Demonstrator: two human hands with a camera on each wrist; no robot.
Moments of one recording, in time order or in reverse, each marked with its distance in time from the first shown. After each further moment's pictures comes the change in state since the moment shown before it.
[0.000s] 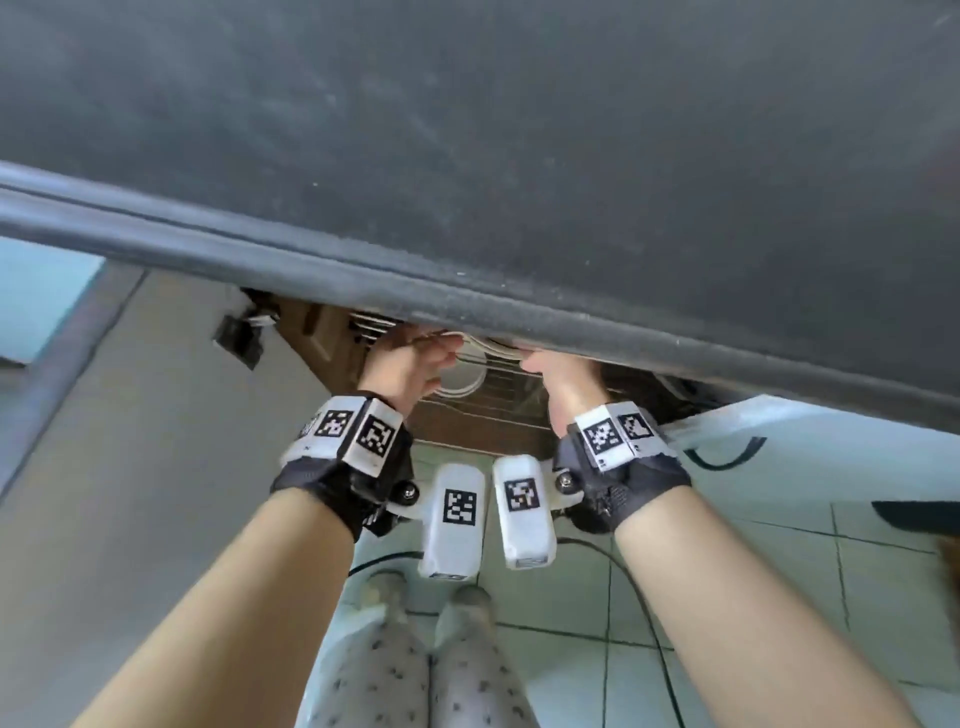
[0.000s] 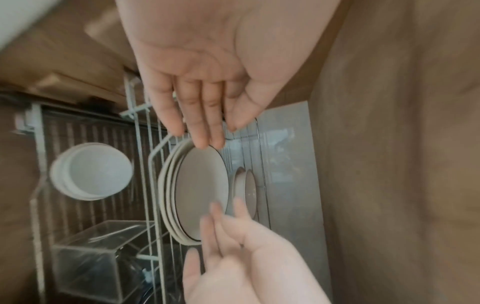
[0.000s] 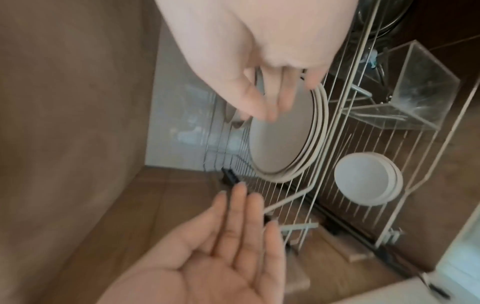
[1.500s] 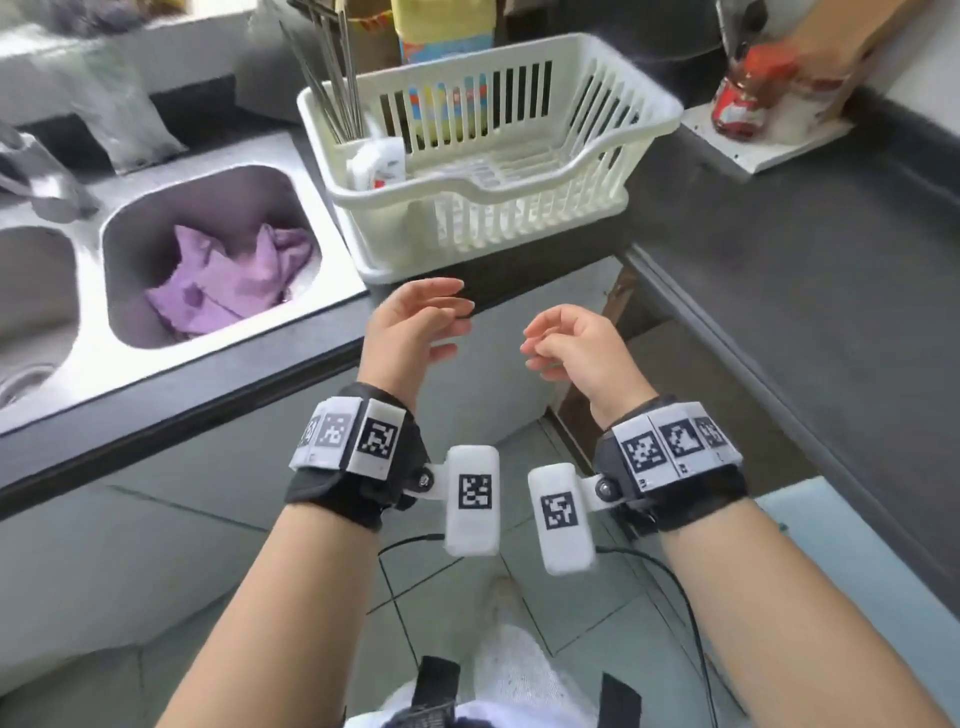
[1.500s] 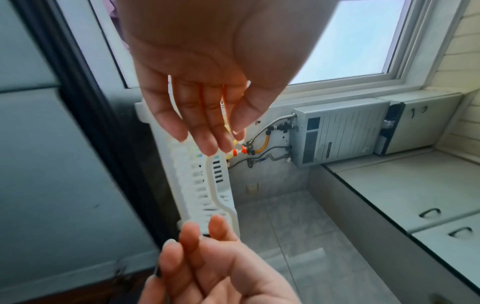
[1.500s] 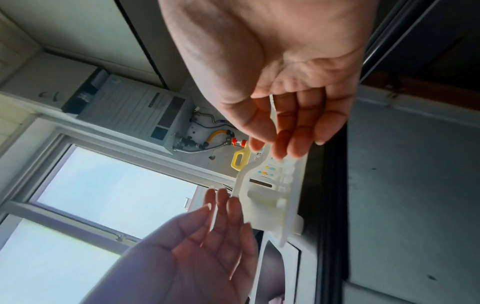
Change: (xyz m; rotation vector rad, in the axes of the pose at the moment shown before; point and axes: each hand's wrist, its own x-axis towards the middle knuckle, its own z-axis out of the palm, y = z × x) left_hand -0.389 0.178 -0.776 -0.411 0.885 0.551; right_hand -0.509 -0.240 0.714 -0.480 -0.975 -0.681
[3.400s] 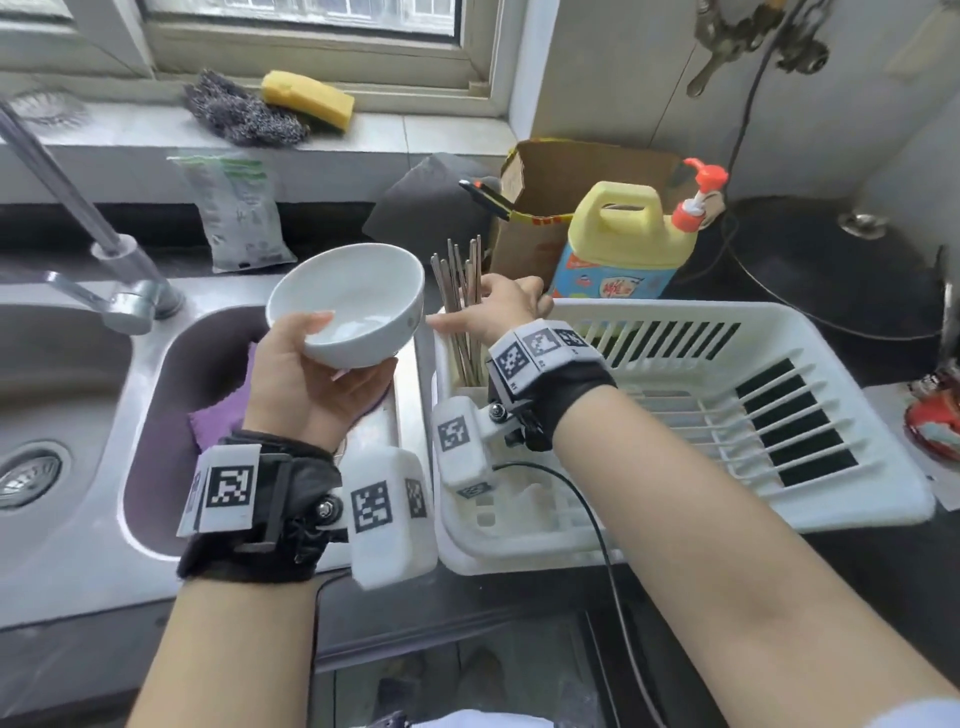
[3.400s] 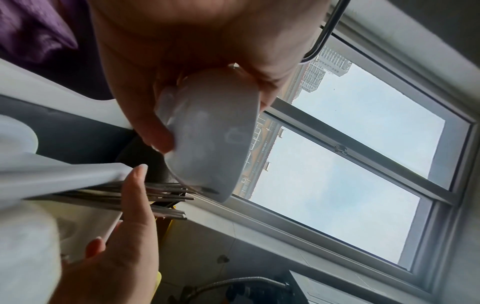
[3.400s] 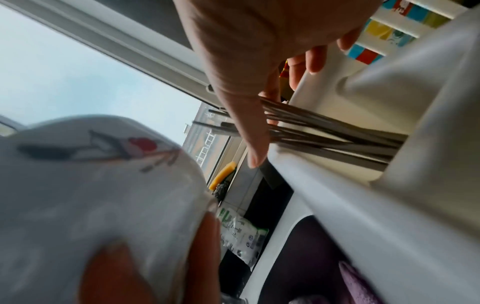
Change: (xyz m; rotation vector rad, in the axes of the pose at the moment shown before) left_hand 0.244 0.104 -0.157 -0.800 0.368 -0.062; right_hand 0.317 -0.203 0.187 -0.633 -0.154 -0.054
